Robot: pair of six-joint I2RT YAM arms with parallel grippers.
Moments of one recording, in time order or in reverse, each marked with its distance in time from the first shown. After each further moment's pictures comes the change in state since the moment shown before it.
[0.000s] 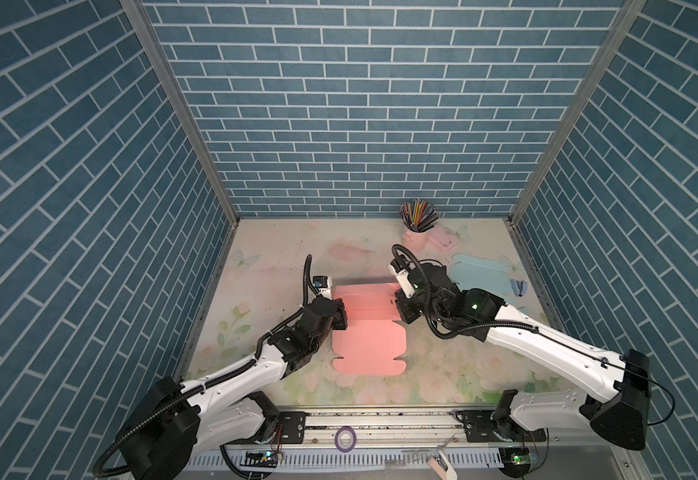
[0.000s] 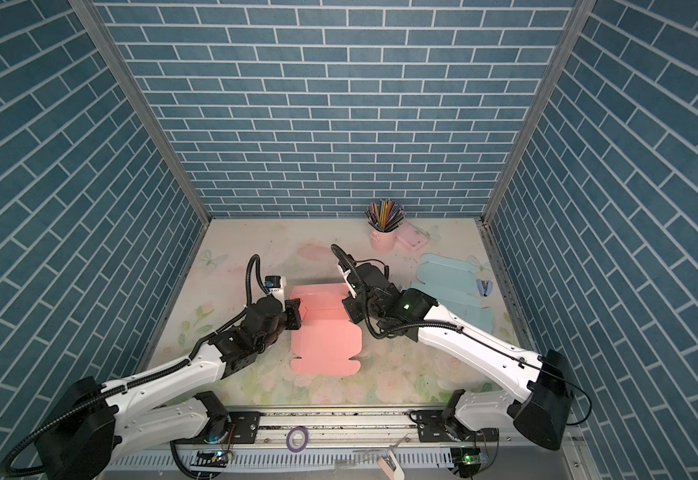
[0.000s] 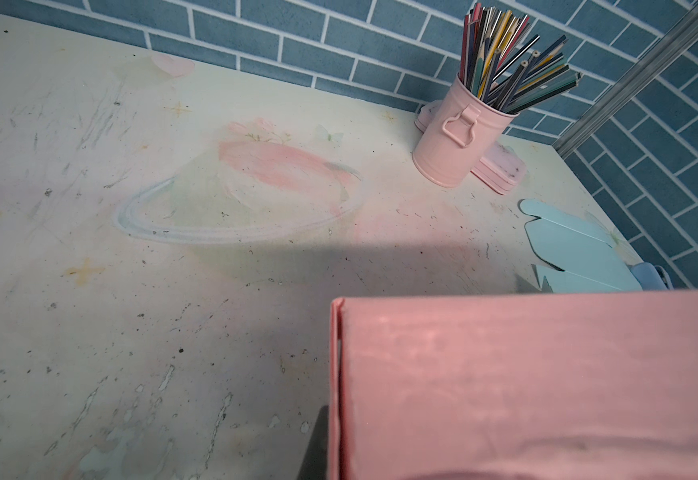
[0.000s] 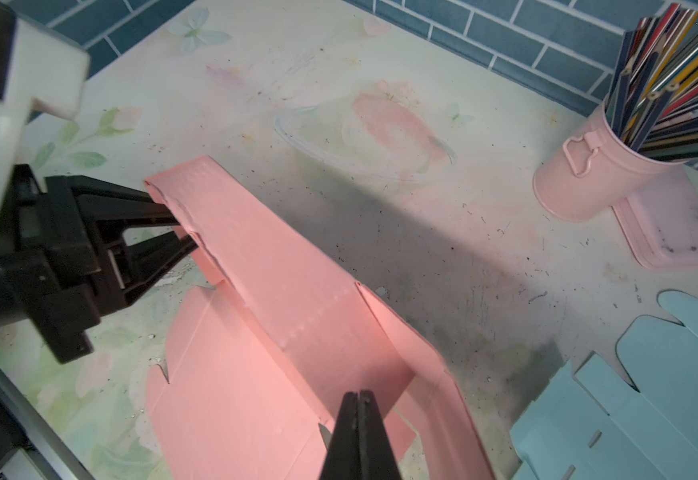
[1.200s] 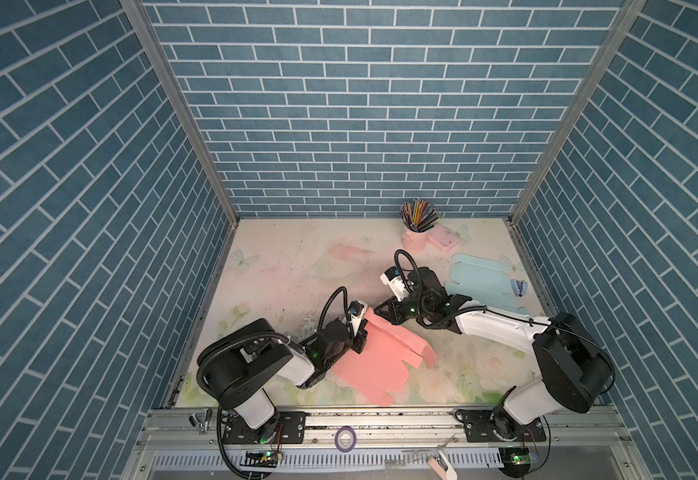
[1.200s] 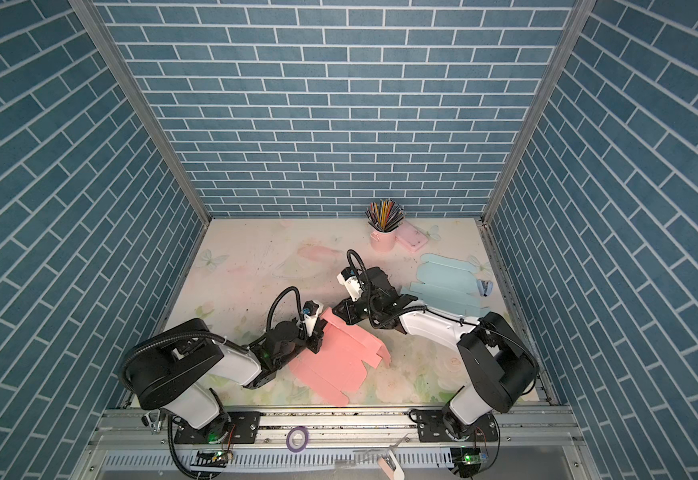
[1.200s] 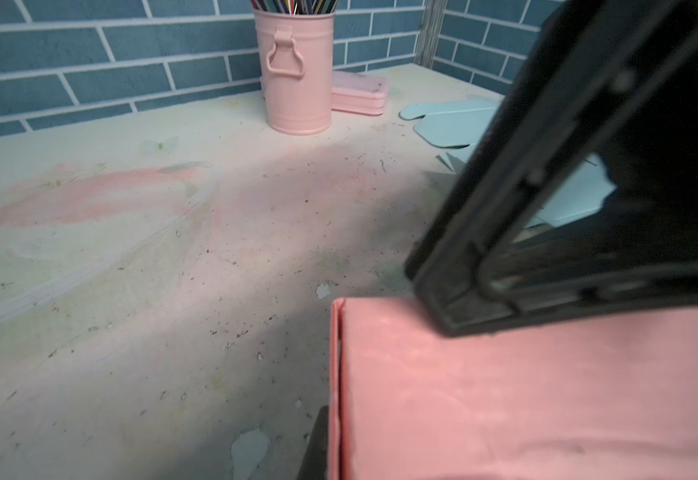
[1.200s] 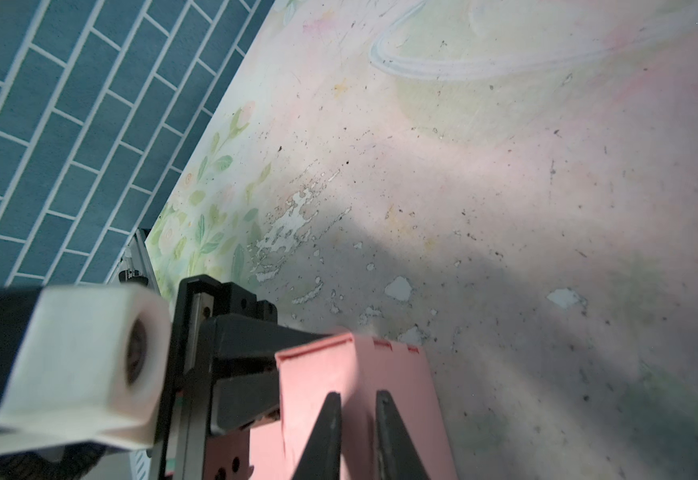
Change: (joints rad) left arm -0.122 0.501 -0.214 0.871 0.142 0.410; right arm -0.227 0.217 -0.297 0.566 -0.663 0.185
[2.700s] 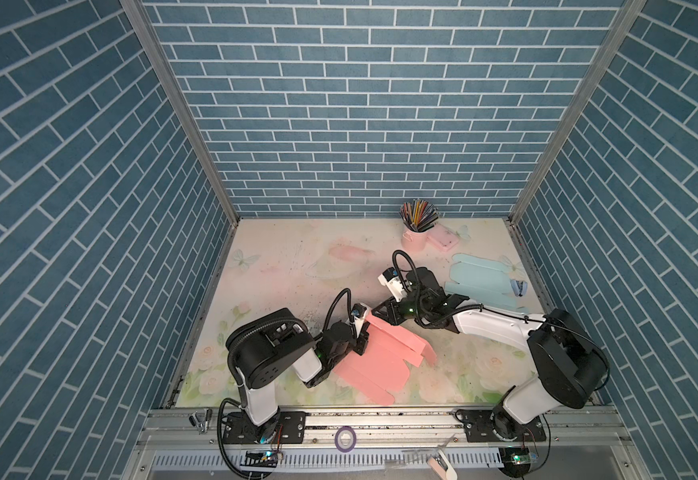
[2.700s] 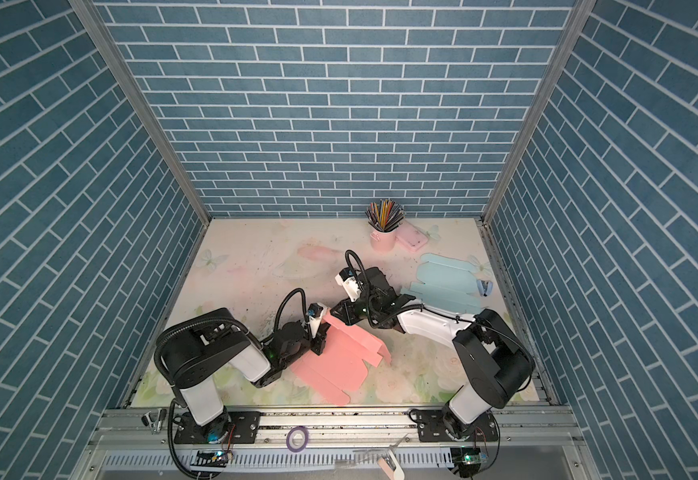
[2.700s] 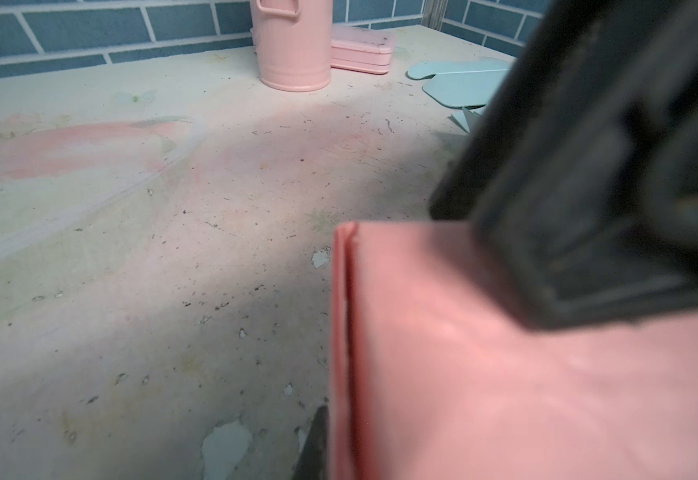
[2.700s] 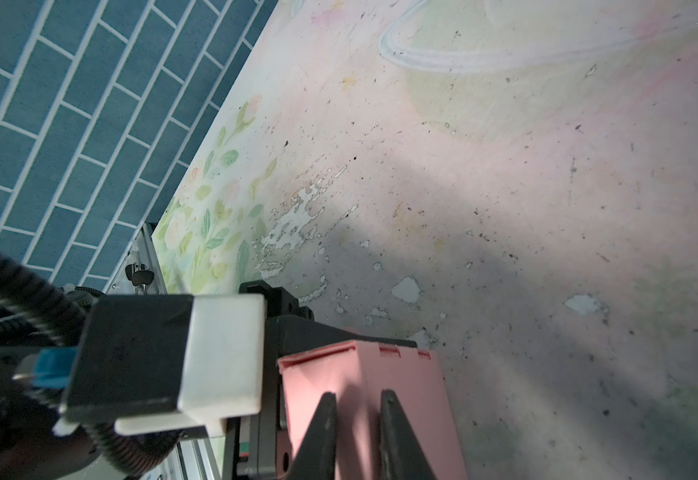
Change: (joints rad) left arm 0.003 0.214 0.024 0.154 0.035 -0.007; right arm -0.002 0.054 -0.001 0.056 -0.033 0.004
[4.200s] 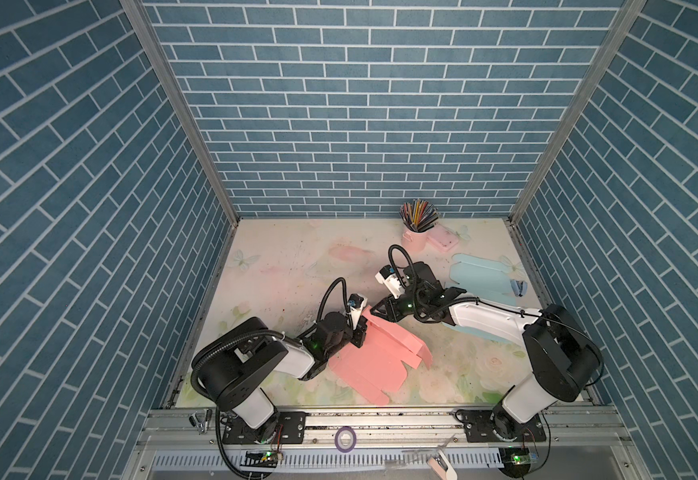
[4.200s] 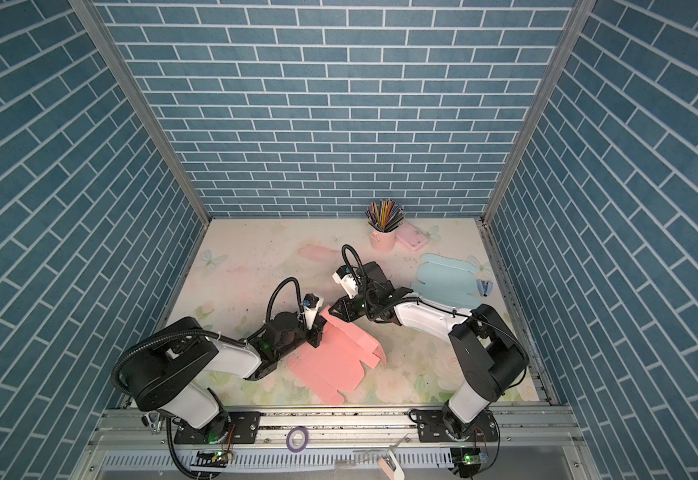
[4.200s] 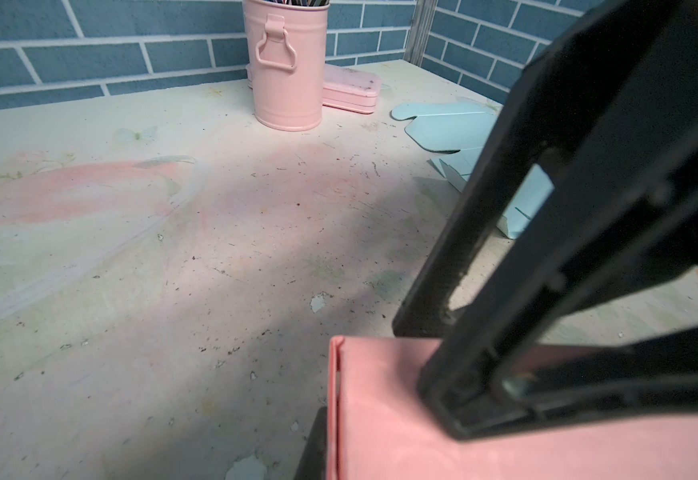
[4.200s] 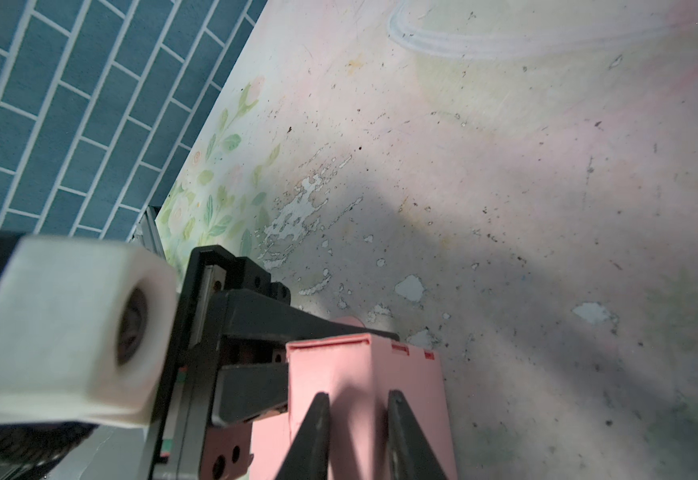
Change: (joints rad) left arm 0.062 -0.197 0.033 -0.201 0.106 -0.004; right arm -0.007 0.044 0.082 -0.100 -0.058 -0.045
